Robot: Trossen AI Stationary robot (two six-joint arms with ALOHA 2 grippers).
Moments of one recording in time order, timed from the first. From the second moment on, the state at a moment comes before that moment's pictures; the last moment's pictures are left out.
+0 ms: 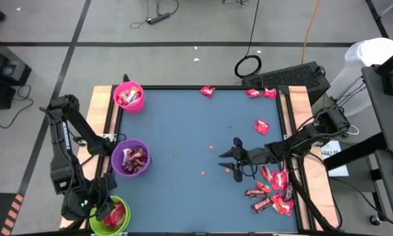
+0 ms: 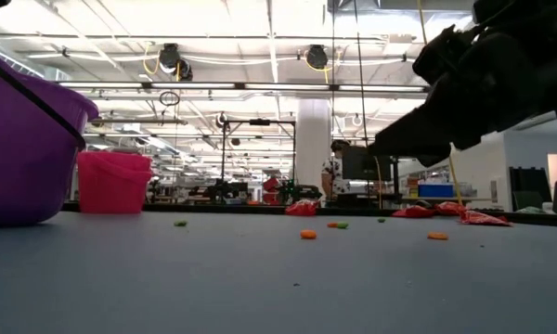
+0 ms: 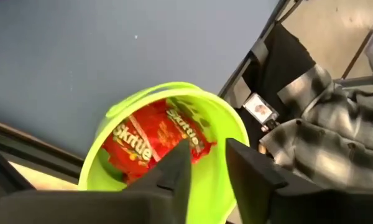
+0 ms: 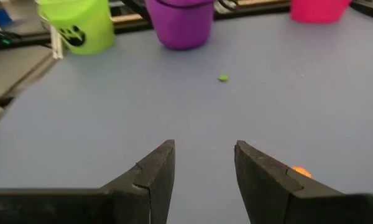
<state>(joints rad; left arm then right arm) -1.25 1.21 1.05 -0.93 -0.24 -1.91 0.32 1.52 0.33 0.85 0.31 0.28</state>
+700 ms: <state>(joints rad) -0.97 1.19 1.05 -0.92 -1.07 -0.99 0.35 1.52 0.33 1.00 0.31 0.31</state>
